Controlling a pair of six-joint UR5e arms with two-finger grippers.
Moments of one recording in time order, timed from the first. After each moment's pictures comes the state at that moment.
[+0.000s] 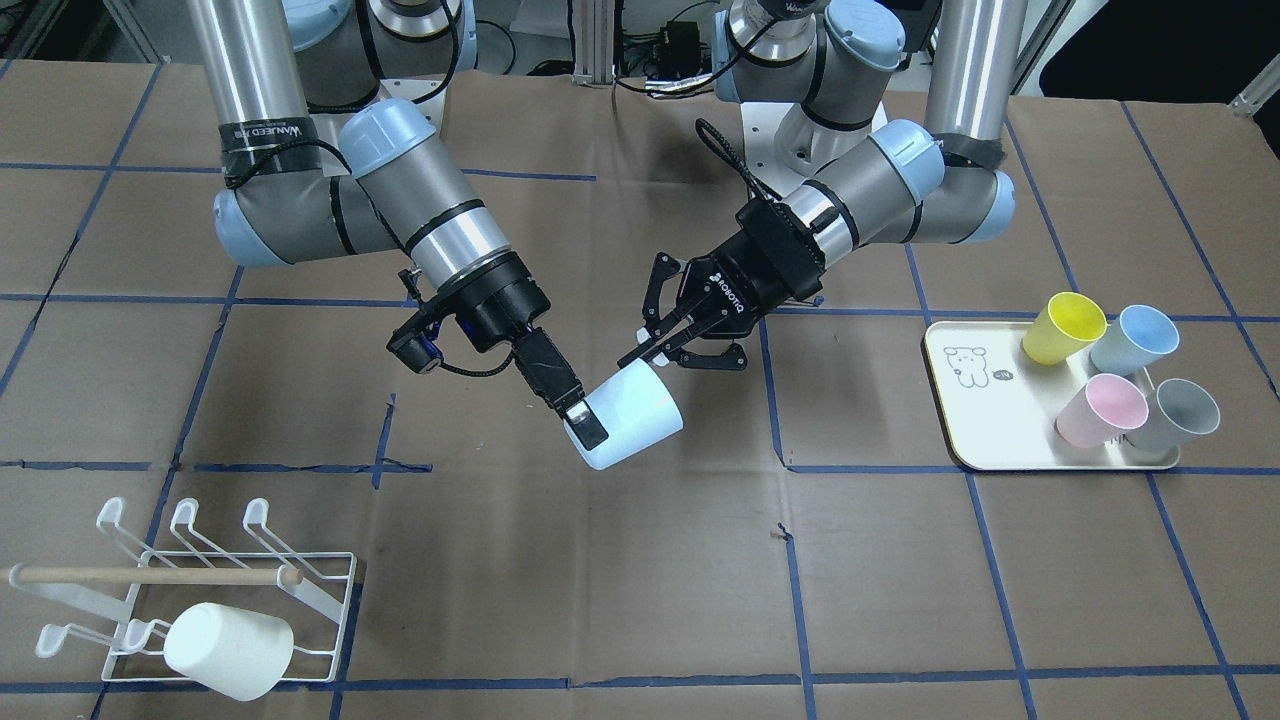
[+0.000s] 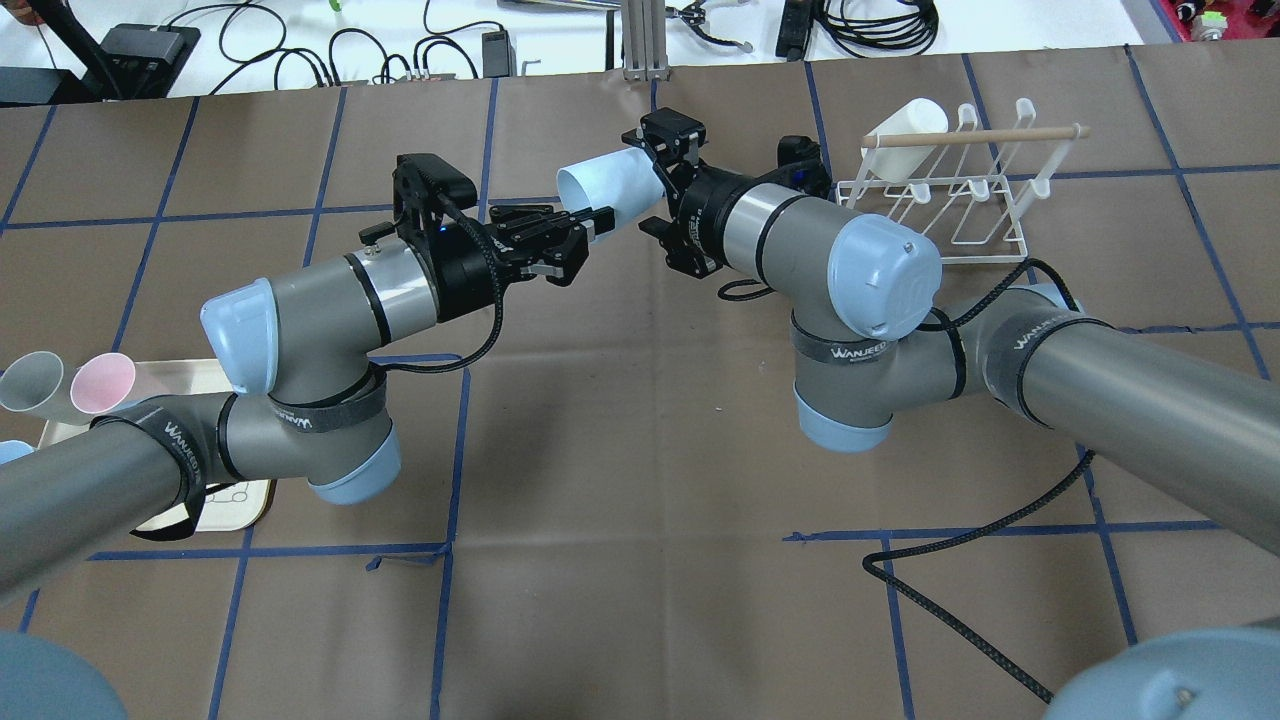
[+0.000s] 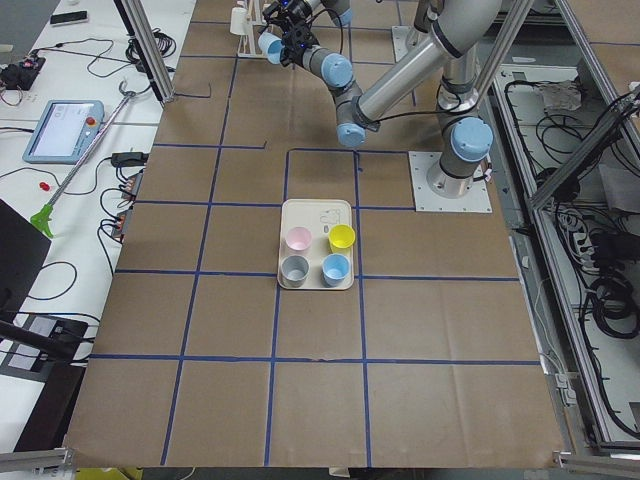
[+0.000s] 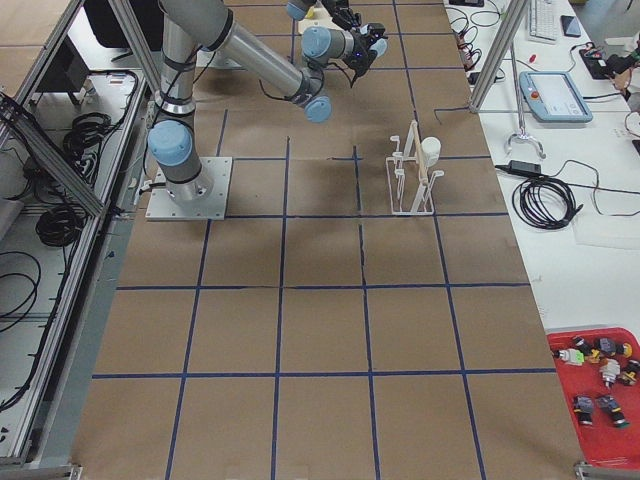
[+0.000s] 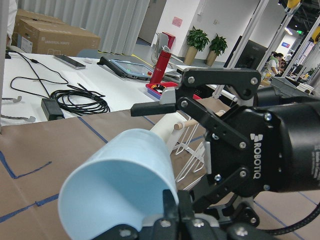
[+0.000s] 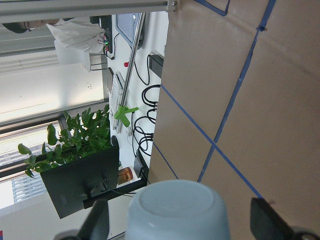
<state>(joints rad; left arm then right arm) -1.53 -1.87 -2.20 0.38 0.61 0.07 1.78 -1.19 2.01 -3.45 -1.14 1.55</state>
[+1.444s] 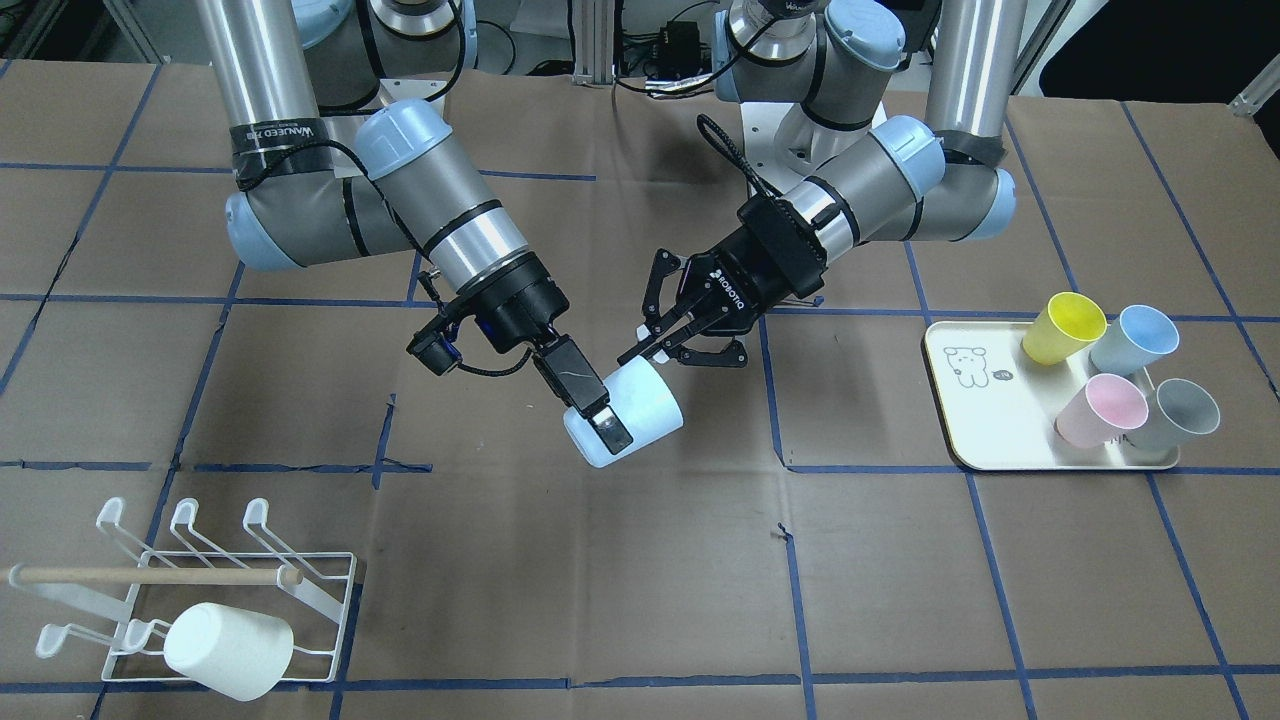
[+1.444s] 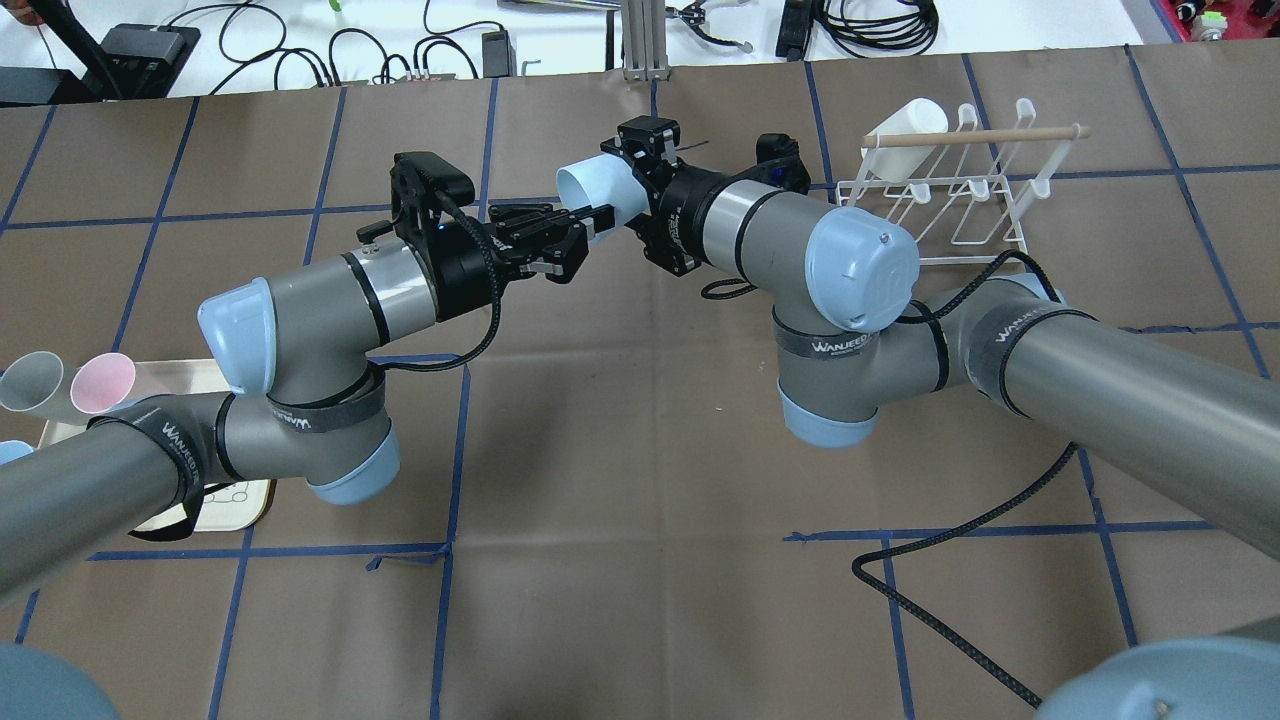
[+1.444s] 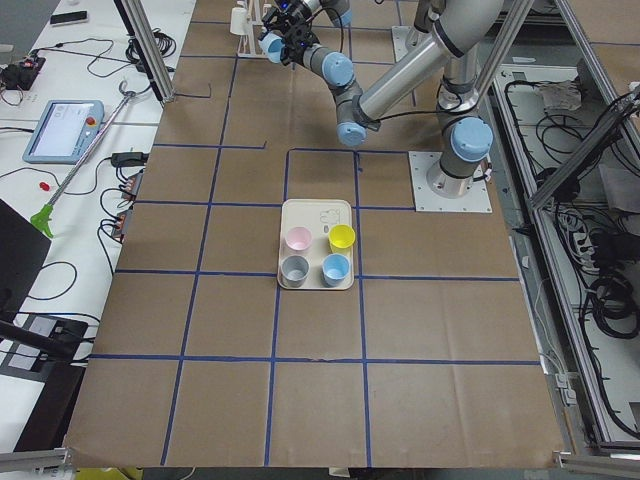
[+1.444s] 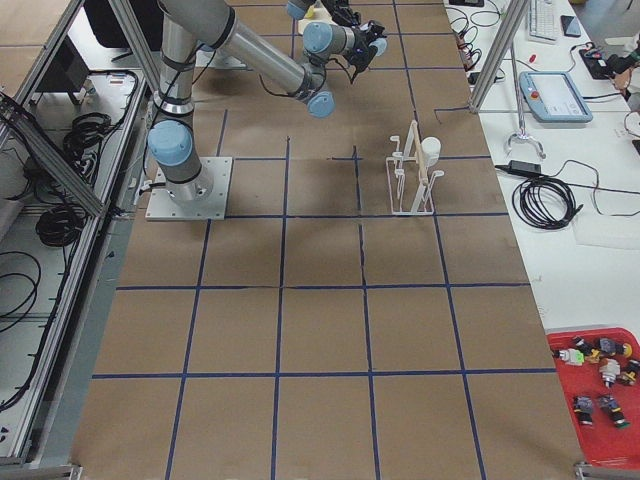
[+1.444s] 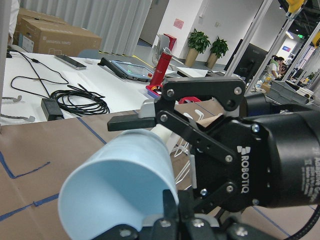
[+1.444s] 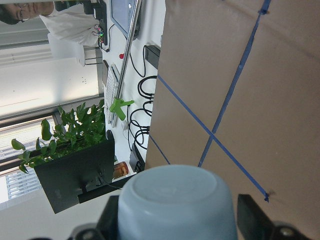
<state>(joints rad) -1.54 -1.86 -2.20 0.38 0.61 0.06 1.81 -1.18 1.98 -3.41 -1.14 1.56</state>
